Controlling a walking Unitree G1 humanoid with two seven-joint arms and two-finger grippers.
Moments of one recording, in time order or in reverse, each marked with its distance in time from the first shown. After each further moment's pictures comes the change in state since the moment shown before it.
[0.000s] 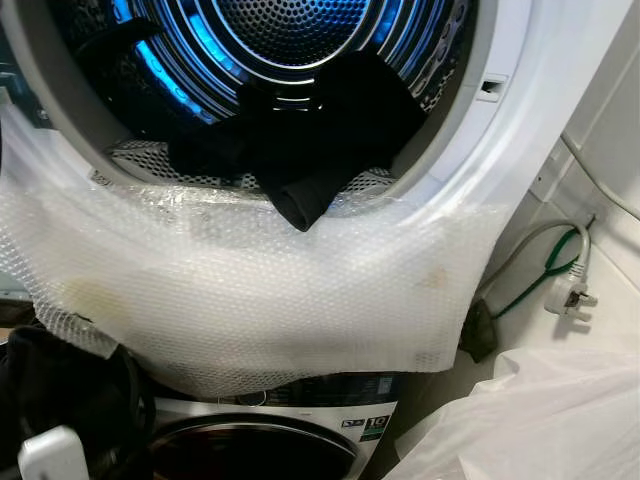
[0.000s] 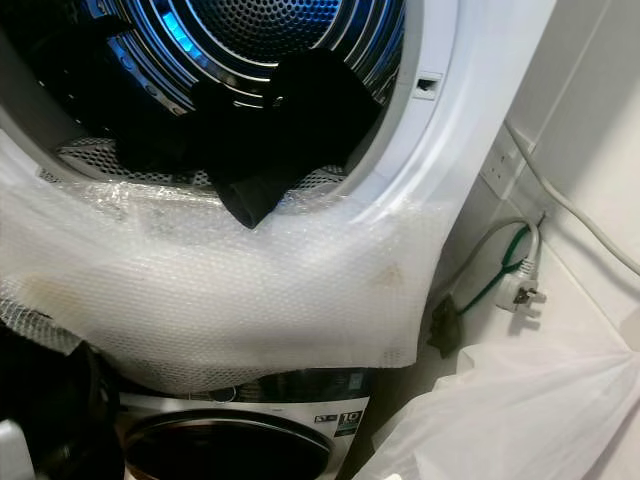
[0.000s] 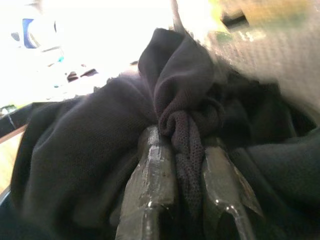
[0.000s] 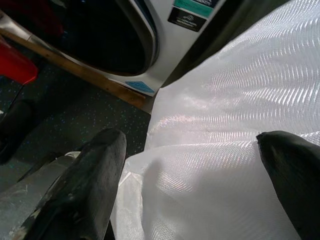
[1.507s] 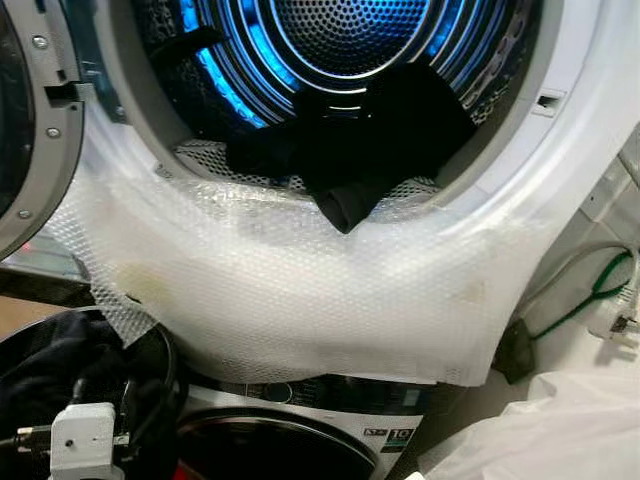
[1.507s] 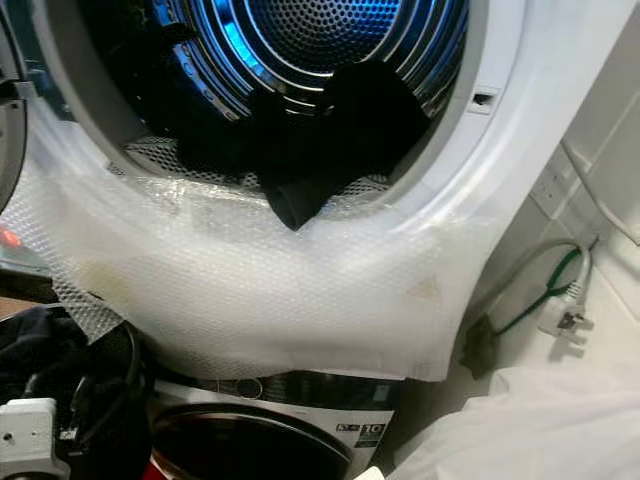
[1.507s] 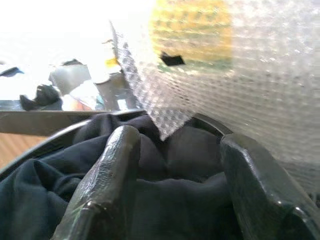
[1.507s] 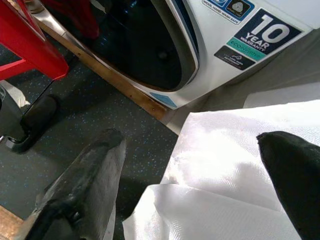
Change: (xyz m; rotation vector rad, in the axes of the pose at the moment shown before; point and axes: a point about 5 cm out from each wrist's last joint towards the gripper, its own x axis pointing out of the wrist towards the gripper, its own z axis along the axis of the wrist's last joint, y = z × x) left arm 0.029 -0.014 0.046 -0.137 0.000 -0.387; right arm 0.006 0.015 0.014 -0.045 0.012 0.060
